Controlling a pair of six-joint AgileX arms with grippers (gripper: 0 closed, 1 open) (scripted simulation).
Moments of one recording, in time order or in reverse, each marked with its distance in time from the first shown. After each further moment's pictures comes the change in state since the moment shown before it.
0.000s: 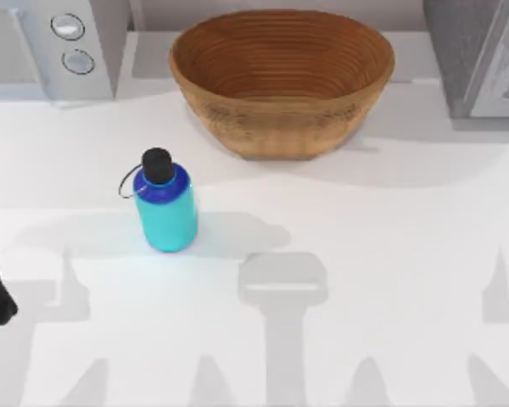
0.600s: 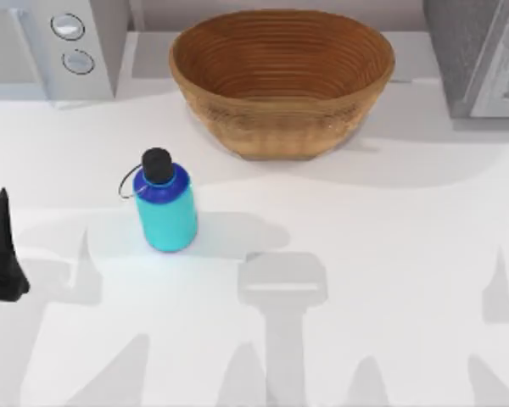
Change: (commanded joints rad) left arm 0.003 0.334 0.055 0.286 0.115 0.045; right arm 0.000 0.000 0.000 0.000 0.000 0.000
